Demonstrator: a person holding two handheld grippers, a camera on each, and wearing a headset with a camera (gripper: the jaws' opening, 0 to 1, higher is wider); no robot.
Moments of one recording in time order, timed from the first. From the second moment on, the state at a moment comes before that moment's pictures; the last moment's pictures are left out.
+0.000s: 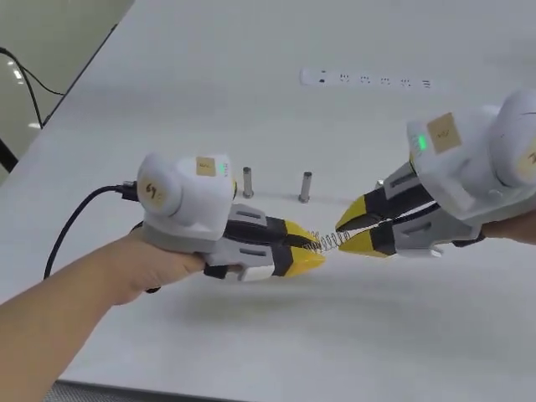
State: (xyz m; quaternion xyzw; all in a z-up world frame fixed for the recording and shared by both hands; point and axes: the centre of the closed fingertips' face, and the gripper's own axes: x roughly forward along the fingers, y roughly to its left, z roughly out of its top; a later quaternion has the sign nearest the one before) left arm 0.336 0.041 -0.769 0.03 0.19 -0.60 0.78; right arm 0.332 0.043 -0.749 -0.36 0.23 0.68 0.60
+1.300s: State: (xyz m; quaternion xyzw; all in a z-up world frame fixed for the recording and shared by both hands) left arm 0.337 0.034 -0.767 0.03 0.18 -0.60 0.78; right arm 0.320 0.076 -0.727 -0.26 0.16 0.68 0.66
